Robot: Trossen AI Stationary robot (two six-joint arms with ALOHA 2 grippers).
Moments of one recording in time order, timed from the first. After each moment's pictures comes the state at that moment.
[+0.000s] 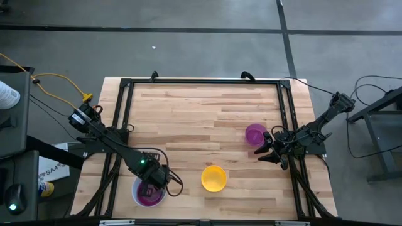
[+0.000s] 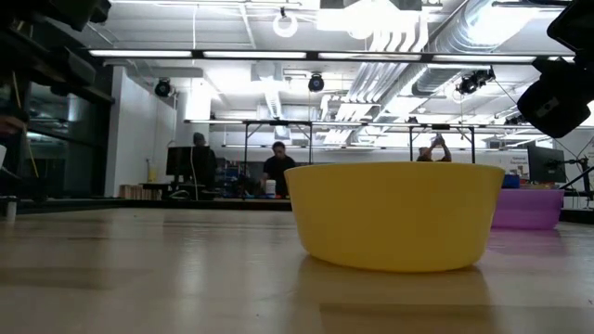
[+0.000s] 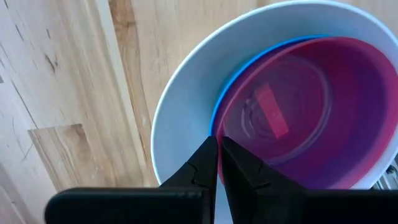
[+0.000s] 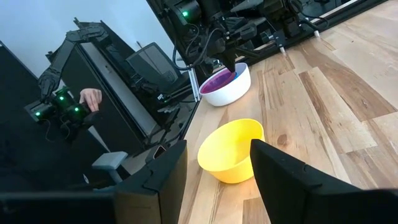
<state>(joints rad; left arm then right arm) -0.62 1.59 1.15 -1.00 0.10 -0.55 0.65 0.28 0.01 0.21 0.34 0.58</state>
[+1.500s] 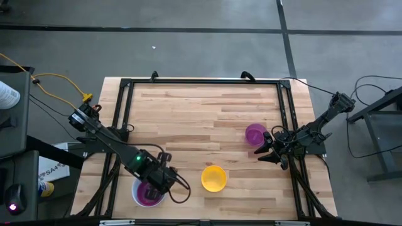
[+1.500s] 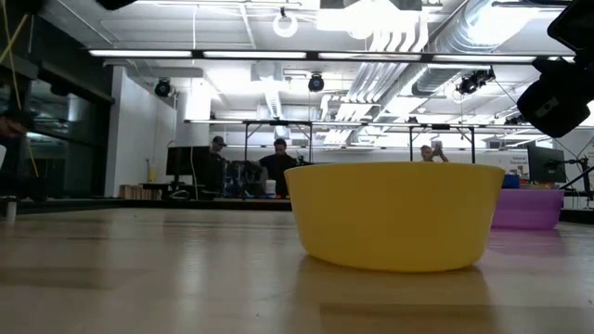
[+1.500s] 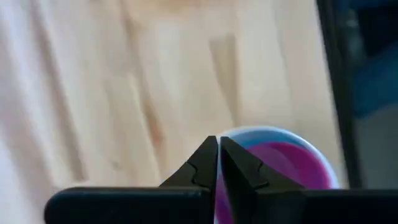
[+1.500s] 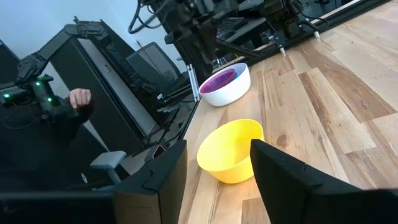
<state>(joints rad) -0.62 1.59 1.40 -1.00 -0.10 -0.40 0.65 0.28 0.01 0.21 0.34 0.57</state>
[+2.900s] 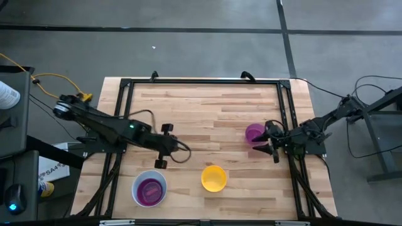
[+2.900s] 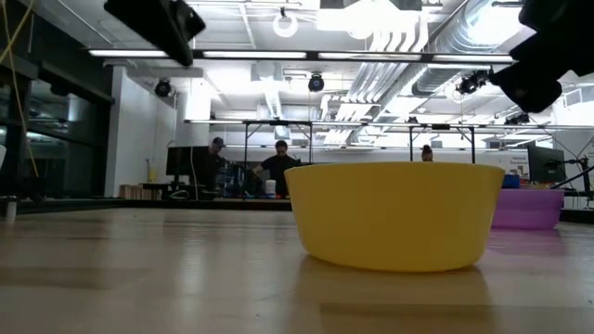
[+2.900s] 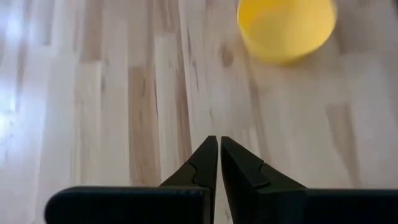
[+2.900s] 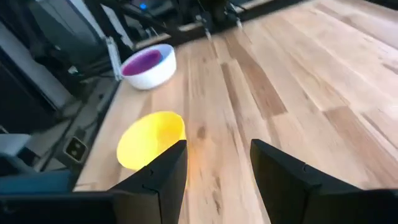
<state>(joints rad) -0.33 1.26 1.06 -0.67 -0.22 -0.14 0.47 0.44 0.30 -0.21 0.37 0.51</state>
